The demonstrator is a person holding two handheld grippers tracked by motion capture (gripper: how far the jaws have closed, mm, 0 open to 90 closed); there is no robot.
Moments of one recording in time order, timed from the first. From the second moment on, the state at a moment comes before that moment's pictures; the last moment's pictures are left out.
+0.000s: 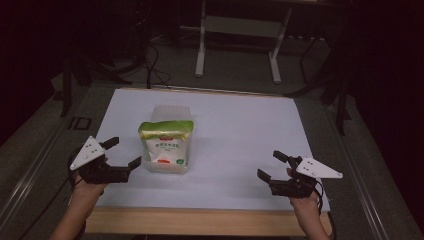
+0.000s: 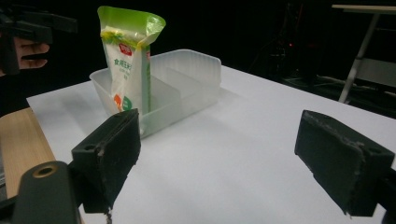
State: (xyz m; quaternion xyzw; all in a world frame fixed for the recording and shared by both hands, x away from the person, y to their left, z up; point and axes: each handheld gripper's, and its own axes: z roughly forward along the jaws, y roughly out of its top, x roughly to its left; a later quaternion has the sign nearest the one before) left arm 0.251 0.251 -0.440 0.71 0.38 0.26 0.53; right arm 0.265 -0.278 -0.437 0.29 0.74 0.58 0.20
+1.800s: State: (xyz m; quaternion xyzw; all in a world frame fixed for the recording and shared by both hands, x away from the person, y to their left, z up) left arm 0.207 0.179 -0.503 0.76 0.31 0.21 0.53; right arm 0.259 -0.266 -0.458 0.26 0.76 0.55 0.20
